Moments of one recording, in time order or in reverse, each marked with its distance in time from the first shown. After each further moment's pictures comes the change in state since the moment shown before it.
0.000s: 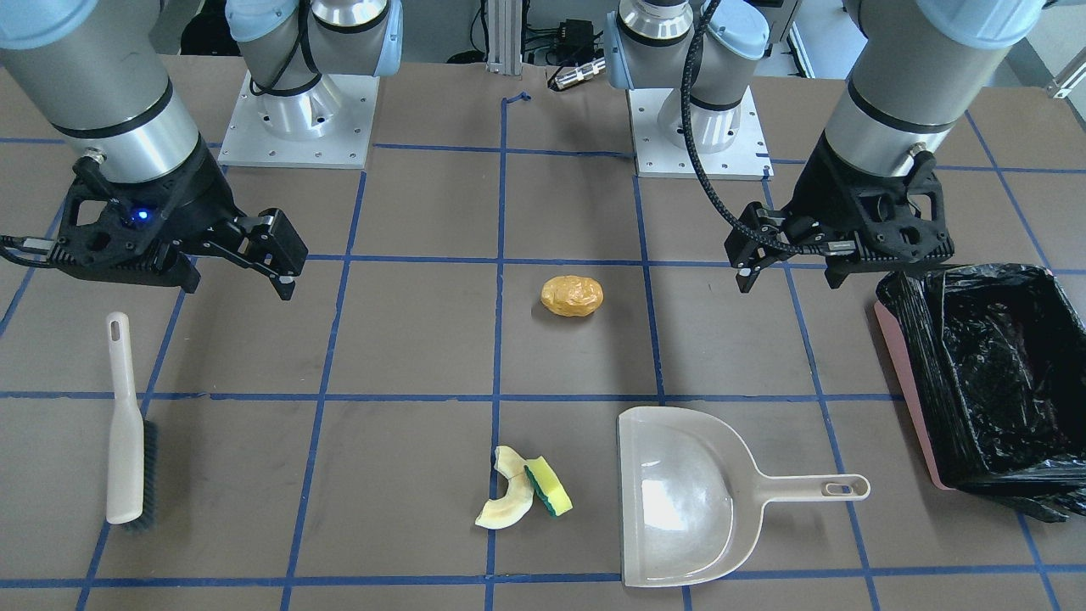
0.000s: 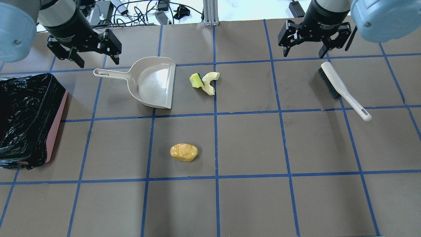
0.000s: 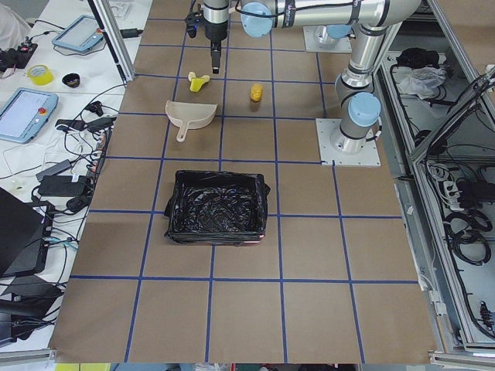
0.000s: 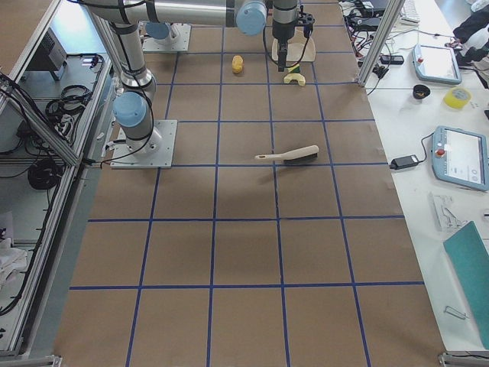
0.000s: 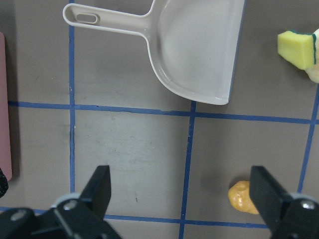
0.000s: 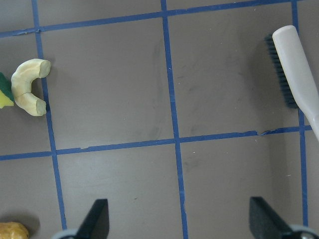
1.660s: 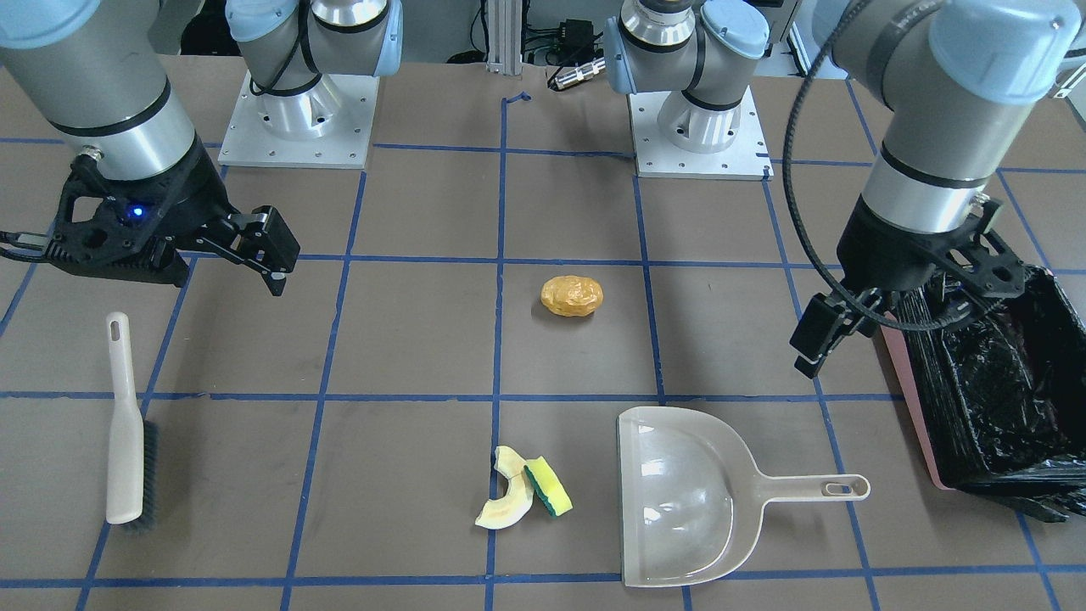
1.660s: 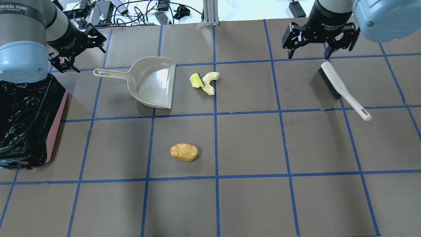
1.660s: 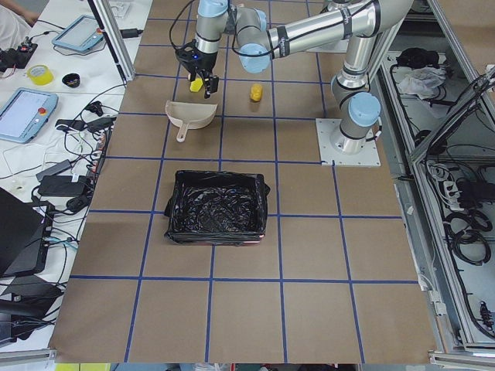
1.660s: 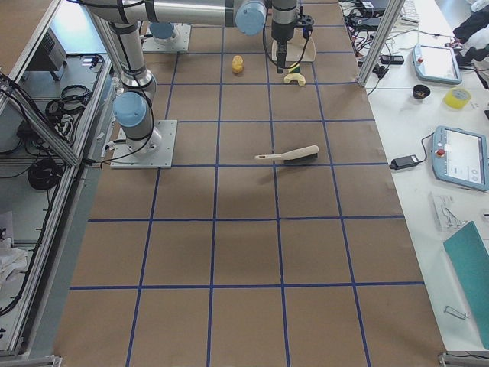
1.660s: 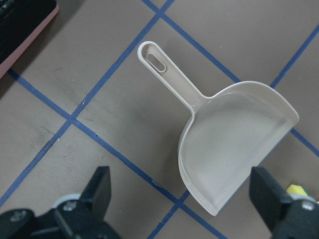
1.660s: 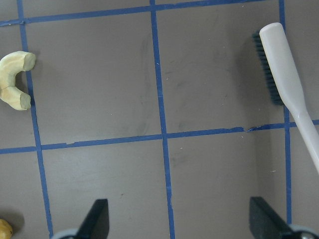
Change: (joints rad) left arm 0.119 -0.059 -0.153 0.380 0.003 -0.578; right arm -0.004 -0.005 0.002 0.021 -0.037 -0.031
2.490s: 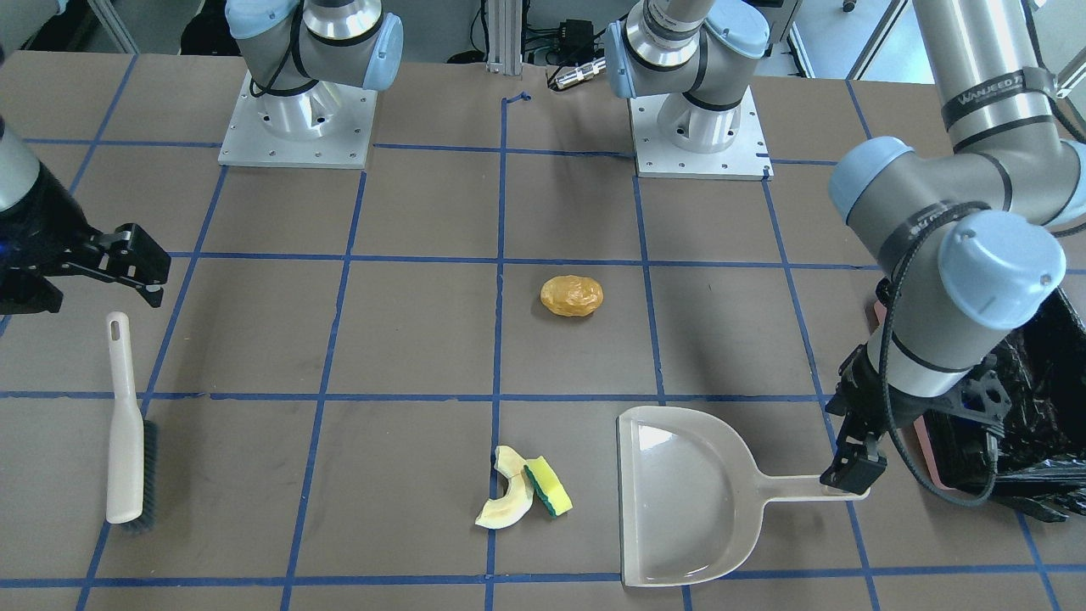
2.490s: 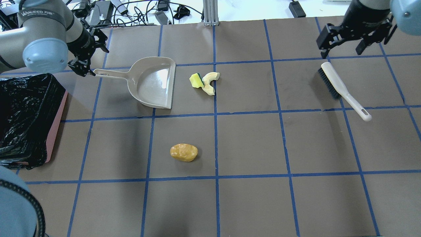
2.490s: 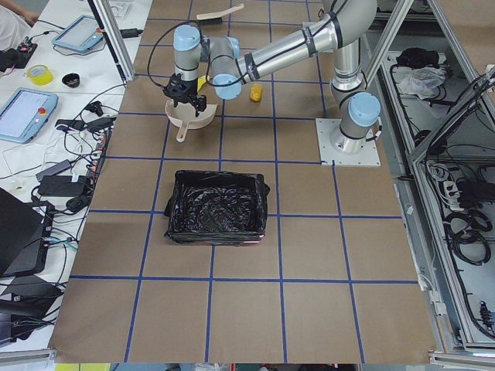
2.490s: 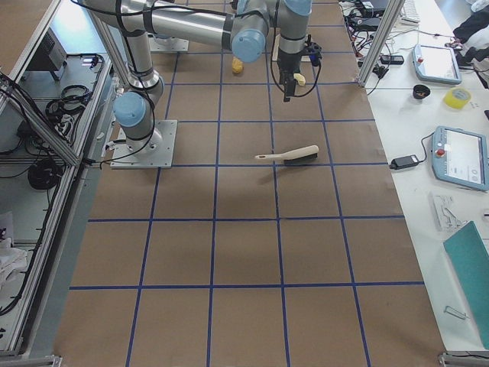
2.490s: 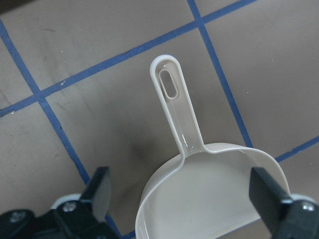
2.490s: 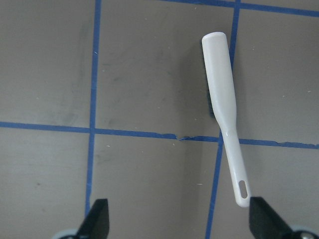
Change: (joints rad) left arm 0.010 -0.261 0.112 0.044 -0.002 -0.470; right arm -0.246 0.028 0.049 -0.028 -0.037 -0.461
